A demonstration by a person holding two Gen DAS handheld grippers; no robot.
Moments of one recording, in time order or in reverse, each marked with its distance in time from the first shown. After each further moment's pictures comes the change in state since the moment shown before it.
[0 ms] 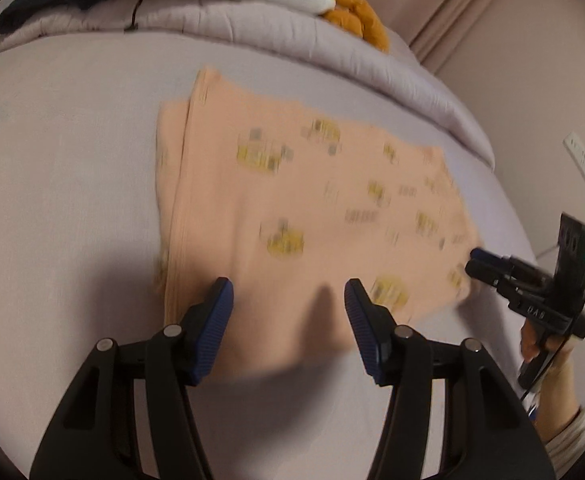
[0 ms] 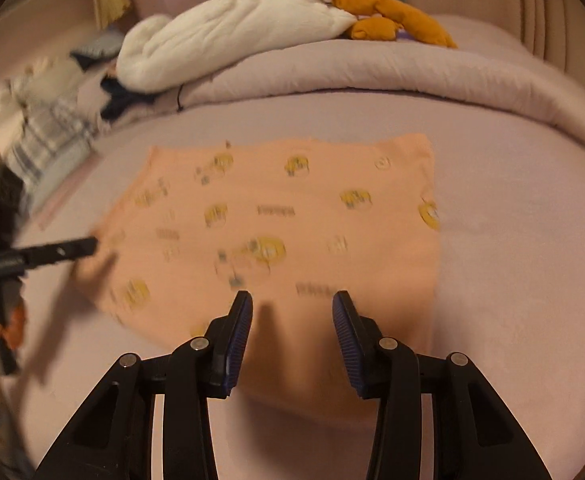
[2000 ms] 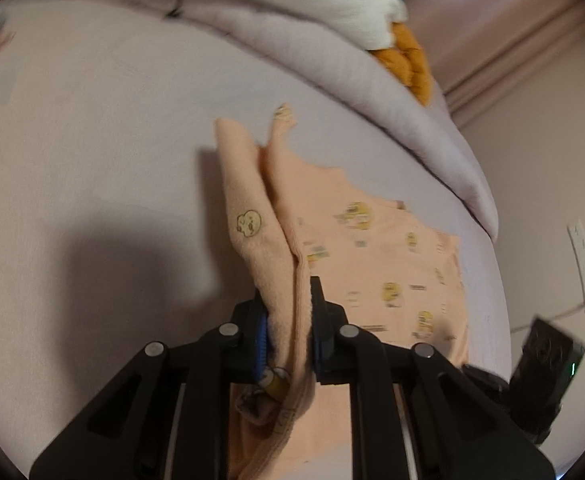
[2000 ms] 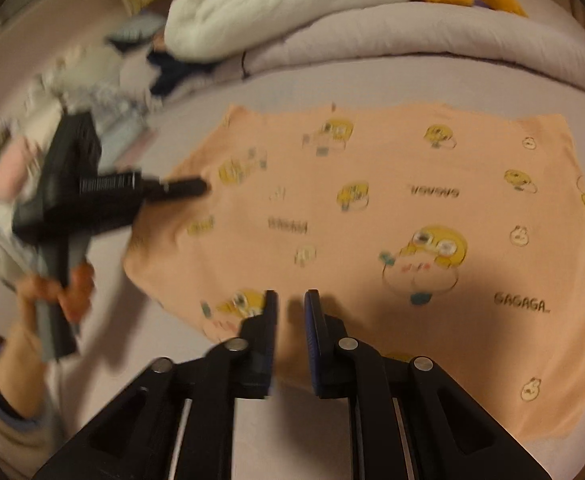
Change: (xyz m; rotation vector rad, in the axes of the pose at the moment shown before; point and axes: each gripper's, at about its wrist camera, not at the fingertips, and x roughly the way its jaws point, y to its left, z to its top) left arm 0.005 0.011 0.077 -0.196 -0.048 -0.040; right arm 0.020 0.069 0.031 0.128 0.050 0.312
